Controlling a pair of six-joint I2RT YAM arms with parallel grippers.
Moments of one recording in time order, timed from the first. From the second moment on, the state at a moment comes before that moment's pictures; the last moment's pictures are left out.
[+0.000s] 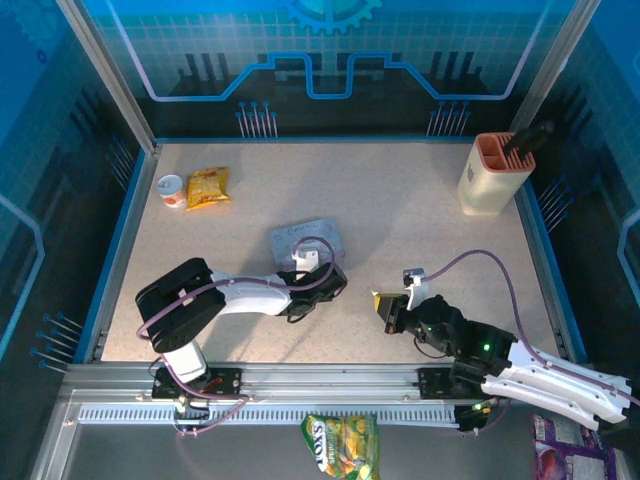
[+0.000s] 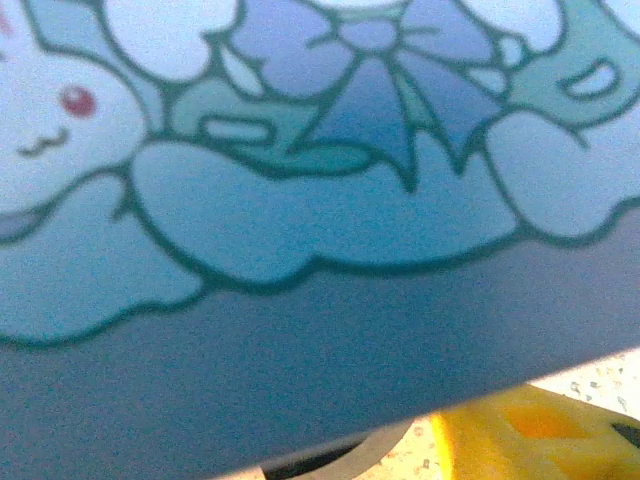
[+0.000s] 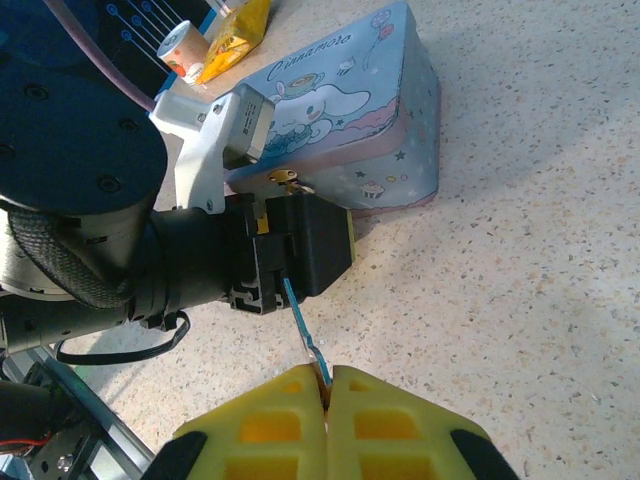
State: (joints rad) left arm -0.96 1.72 0.83 -0.21 -0.48 -1.03; right arm 1.07 0.44 0.31 -0.32 0.29 0.79
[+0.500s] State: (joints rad) left arm -0.95 1.70 0.80 -0.26 -0.51 -1.01; right arm 1.07 0.46 0.30 -0.32 0.30 0.80
